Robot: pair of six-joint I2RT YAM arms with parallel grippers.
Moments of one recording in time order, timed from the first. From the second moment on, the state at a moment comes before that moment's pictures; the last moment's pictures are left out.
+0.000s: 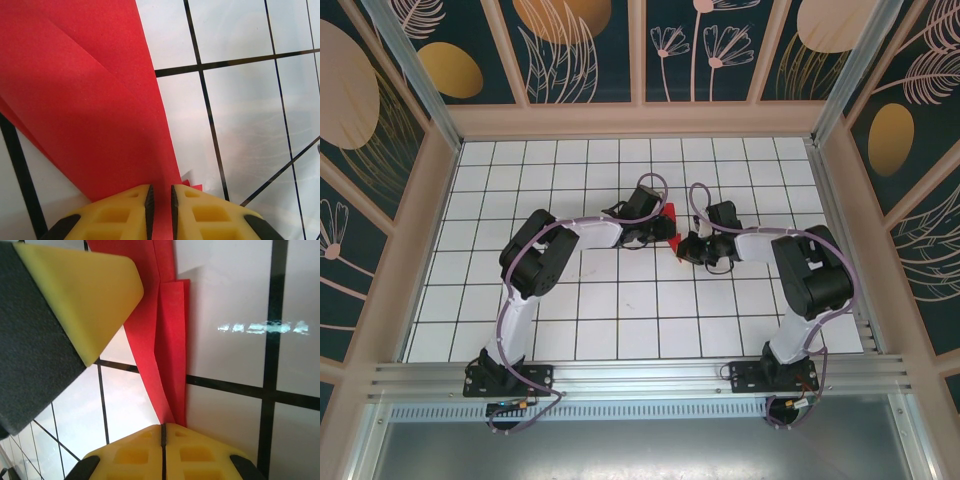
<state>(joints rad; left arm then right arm) -0.70 2.20 1.40 -0.01 0.26 -0.72 0.37 1.74 0.79 -0.07 -0.54 0.57</state>
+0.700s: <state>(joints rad) -0.70 2.20 1.41 -0.02 0.25 -0.72 0.33 1.56 0.74 -0.13 -0.49 0.57</state>
